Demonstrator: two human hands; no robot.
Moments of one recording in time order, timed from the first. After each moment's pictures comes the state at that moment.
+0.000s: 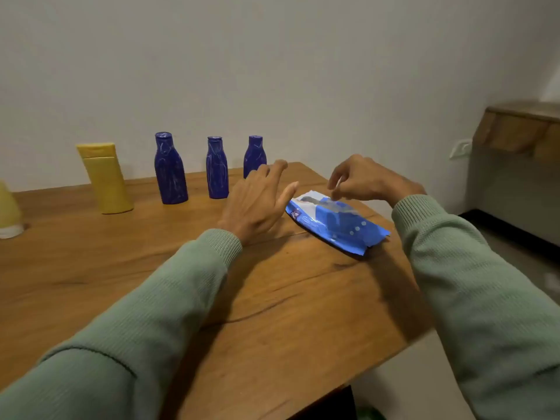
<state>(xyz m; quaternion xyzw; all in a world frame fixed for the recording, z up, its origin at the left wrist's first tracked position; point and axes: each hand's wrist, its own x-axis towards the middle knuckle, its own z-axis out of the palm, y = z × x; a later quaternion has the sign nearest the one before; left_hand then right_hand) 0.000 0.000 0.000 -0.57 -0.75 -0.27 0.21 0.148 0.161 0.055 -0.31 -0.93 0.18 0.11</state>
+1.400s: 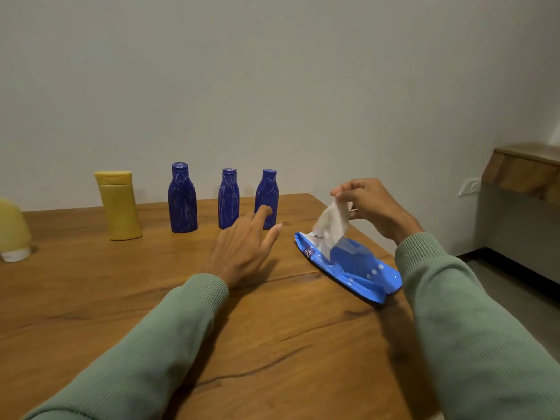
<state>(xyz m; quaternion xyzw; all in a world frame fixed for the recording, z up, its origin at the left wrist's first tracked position) -0.038 -0.014 -0.022 -0.51 -0.79 -0.30 0.15 0.116 0.165 0.060 -0.27 -0.78 0.48 0.30</state>
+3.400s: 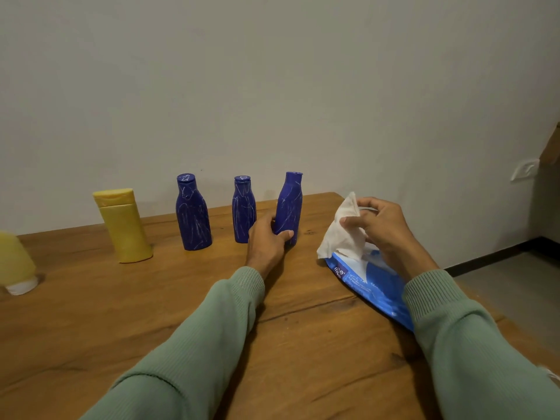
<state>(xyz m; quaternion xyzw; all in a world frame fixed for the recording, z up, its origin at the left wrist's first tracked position) -0.082 0.059 -0.030 -0.32 -0.78 -0.54 -0.09 0.072 0.176 0.015 -0.33 -0.65 0.61 0.33</state>
